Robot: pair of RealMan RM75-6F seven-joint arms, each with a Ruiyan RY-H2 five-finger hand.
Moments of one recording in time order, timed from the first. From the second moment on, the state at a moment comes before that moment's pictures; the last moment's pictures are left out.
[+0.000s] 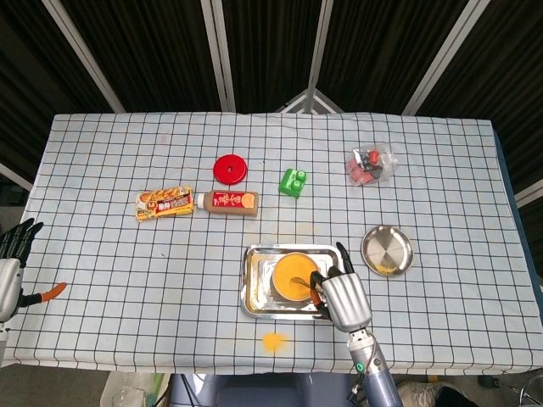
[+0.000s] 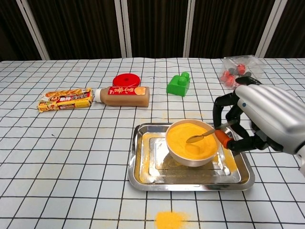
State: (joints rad) left arm -0.12 -1.11 -0.09 -1.67 1.40 1.44 -0.04; right arm 0.30 -1.76 0.06 -1.68 -1.51 1.41 -0.61
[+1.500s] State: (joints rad) left arm -0.11 -1.12 -0.09 -1.68 1.38 1.43 -0.03; right arm 0.30 -1.65 0.31 -1.51 -1.10 1.35 -0.44
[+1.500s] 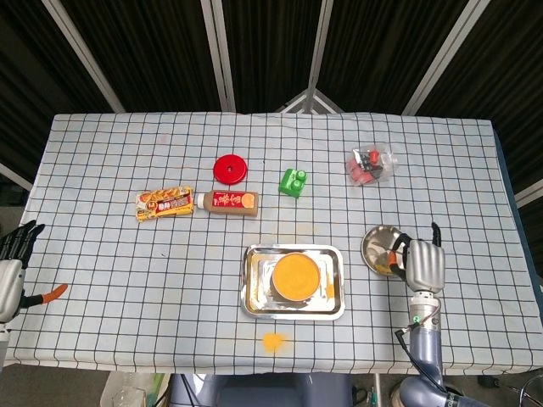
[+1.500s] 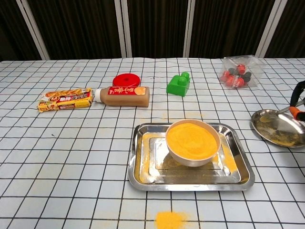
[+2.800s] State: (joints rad) left arm -0.12 -1.11 -0.09 -1.68 1.38 1.43 -0.04; right arm 0.30 -1.59 0.29 -1.58 -0.91 1.35 -0.51
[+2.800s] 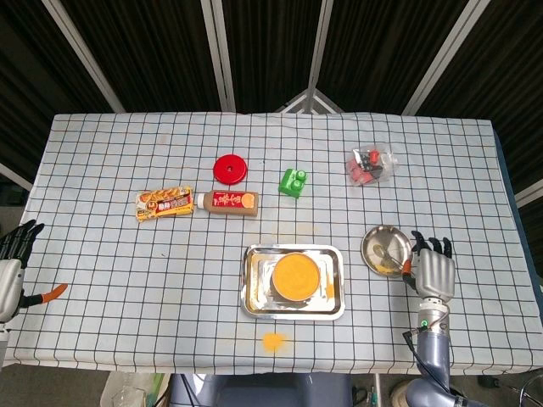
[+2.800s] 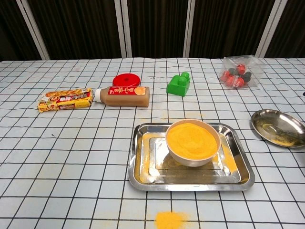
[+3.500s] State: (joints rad) left arm -0.12 -1.10 -0.07 -1.68 1.40 1.41 -0.03; right arm 0.17 -1.27 0.12 -1.75 -1.21 1.41 -0.33
